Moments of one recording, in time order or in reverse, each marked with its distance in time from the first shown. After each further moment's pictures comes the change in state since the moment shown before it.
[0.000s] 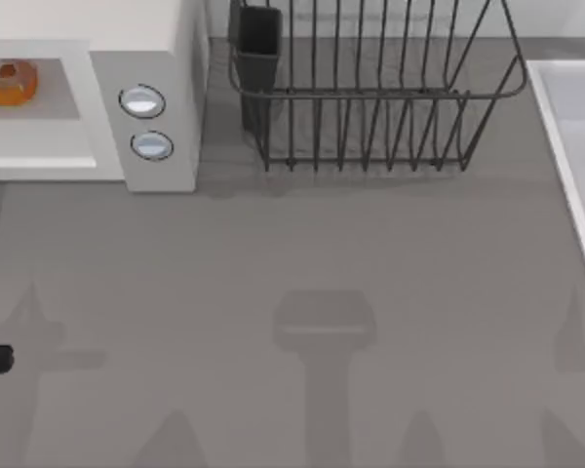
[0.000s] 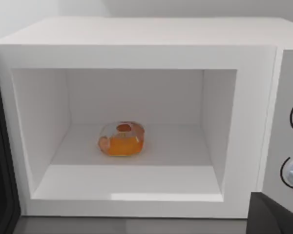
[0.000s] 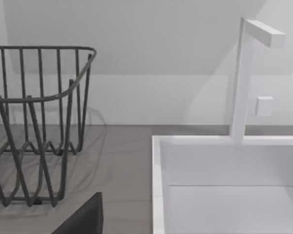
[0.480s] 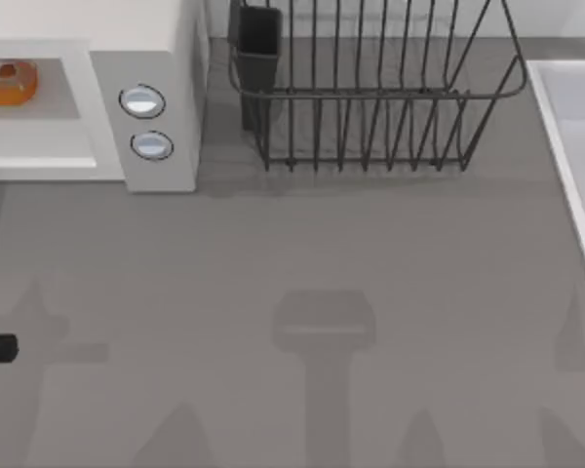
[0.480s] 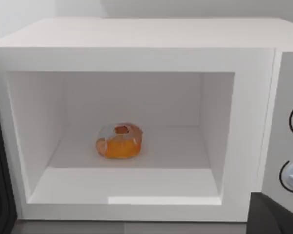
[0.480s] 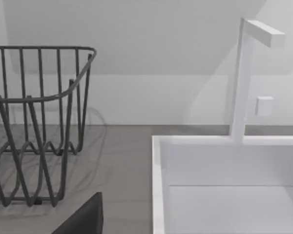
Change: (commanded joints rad) left arm -0.030 0.113 0.011 0.100 -0.025 0.004; right arm 0.000 0.000 0.000 0.000 0.000 0.000
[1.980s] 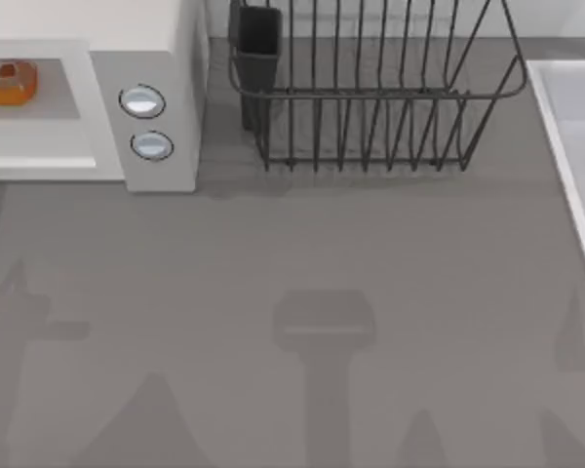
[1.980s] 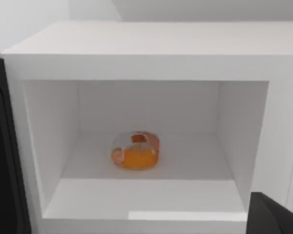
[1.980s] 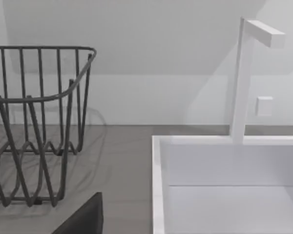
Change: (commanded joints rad) left arm 0.215 0.404 -0.003 0.408 0.209 0.006; right arm 0.000 0.000 0.000 0.000 0.000 0.000
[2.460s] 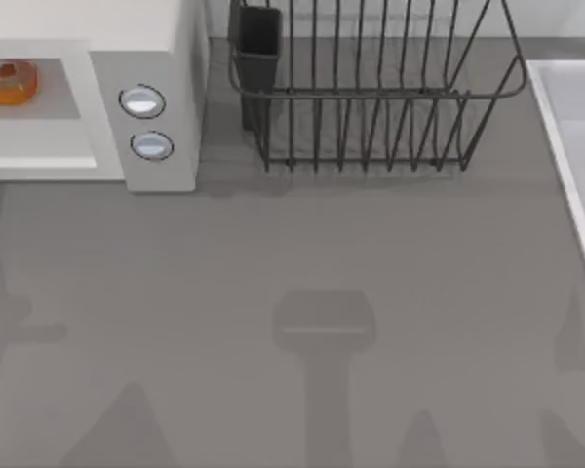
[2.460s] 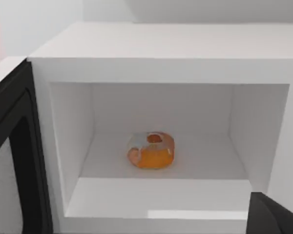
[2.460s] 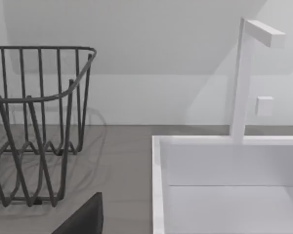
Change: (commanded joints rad) left arm 0.207 -0.041 0.035 -0.081 0.207 0.000; right arm 0.000 0.000 0.000 0.000 0.000 0.000
